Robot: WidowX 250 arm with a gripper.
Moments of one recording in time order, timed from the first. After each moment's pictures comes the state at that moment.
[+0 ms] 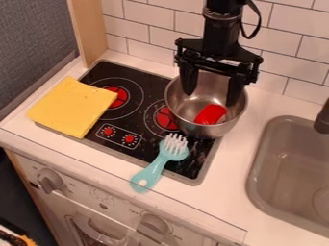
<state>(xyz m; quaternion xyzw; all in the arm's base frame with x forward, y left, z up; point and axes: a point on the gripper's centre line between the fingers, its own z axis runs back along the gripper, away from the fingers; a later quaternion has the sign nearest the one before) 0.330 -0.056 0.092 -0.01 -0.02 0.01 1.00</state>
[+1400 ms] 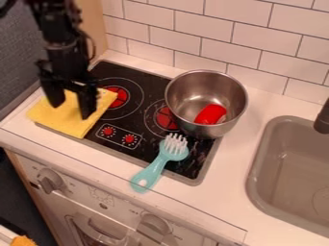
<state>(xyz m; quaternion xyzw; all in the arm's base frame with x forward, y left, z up) 0.262 0.154 0.037 0.03 -0.01 0.01 1.00</state>
